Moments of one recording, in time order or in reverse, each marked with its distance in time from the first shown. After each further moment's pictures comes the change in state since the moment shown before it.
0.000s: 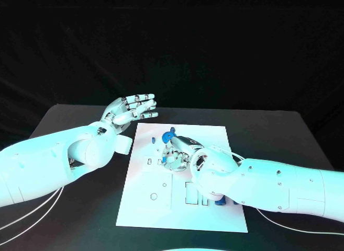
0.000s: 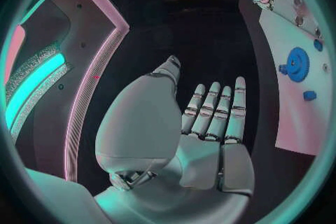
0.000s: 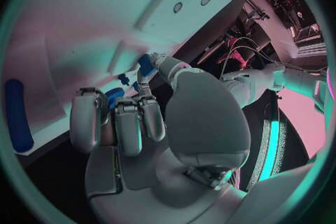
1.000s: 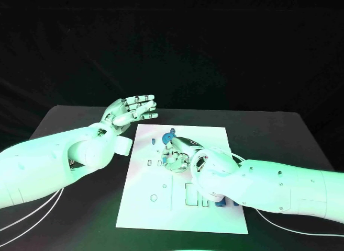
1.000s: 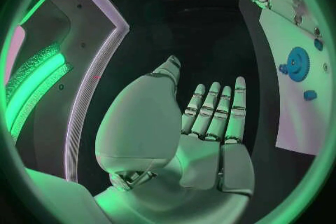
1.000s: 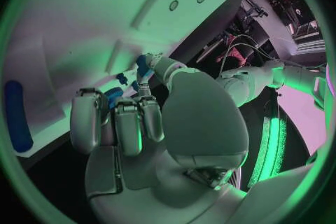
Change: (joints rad) left arm 0.000 0.000 0.000 0.001 0.000 -0.002 0.003; left_hand 0.000 0.000 0.000 0.000 0.000 0.000 0.000 0.000 0.000 0.000 0.000 0.000 0.000 0.000 0.000 0.000 0.000 0.000 0.000 0.000 0.000 0.000; right arm 0.003 -0.005 0.000 0.009 0.023 -0.007 0.010; right_hand 0.054 0.038 0.017 -0.011 0.021 0.010 0.002 -0.004 -0.010 0.000 0.000 0.012 0.000 0.000 0.000 0.000 -0.001 0.000 0.000 0.000 0.013 0.000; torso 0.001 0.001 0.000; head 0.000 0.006
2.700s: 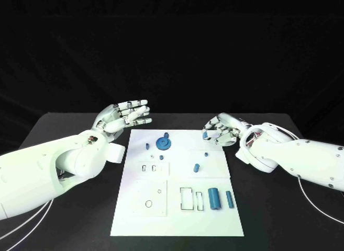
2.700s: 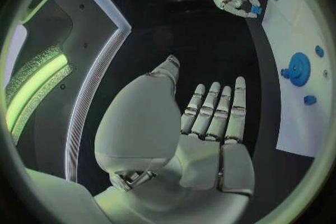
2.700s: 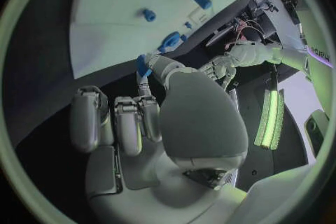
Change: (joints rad) left arm 0.000 -0.022 0.001 0.038 0.000 -0.003 0.006; left_hand -0.008 -0.008 0.000 0.000 0.000 0.000 0.000 0.000 0.000 0.000 0.000 0.000 0.000 0.000 0.000 0.000 0.000 0.000 0.000 0.000 0.004 0.000; right arm 0.104 -0.308 0.020 -0.099 0.203 0.050 0.403; right_hand 0.037 -0.002 -0.023 0.018 -0.008 0.001 -0.002 -0.020 -0.003 -0.004 0.004 0.000 0.000 0.000 0.007 0.000 0.001 0.000 -0.005 0.005 0.000 0.000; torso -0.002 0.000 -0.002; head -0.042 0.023
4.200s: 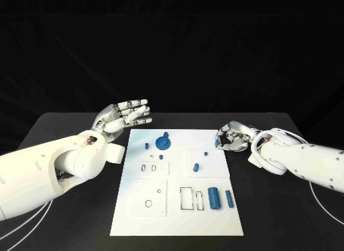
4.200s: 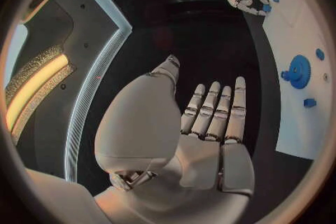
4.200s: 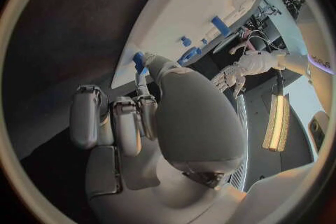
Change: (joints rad) left arm 0.000 -0.004 0.000 0.013 0.000 0.000 0.004; left_hand 0.000 0.000 0.000 0.000 0.000 0.000 0.000 0.000 0.000 0.004 0.004 0.000 0.000 0.000 0.000 0.004 0.001 0.000 0.000 0.000 0.000 0.001; right arm -0.057 -0.014 -0.004 -0.171 -0.011 0.087 0.084; right_hand 0.046 -0.038 -0.073 0.018 0.006 -0.051 0.019 -0.035 -0.014 -0.007 0.015 -0.012 0.000 0.000 0.014 0.000 -0.001 0.000 -0.016 0.017 -0.016 0.000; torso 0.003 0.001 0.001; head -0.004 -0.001
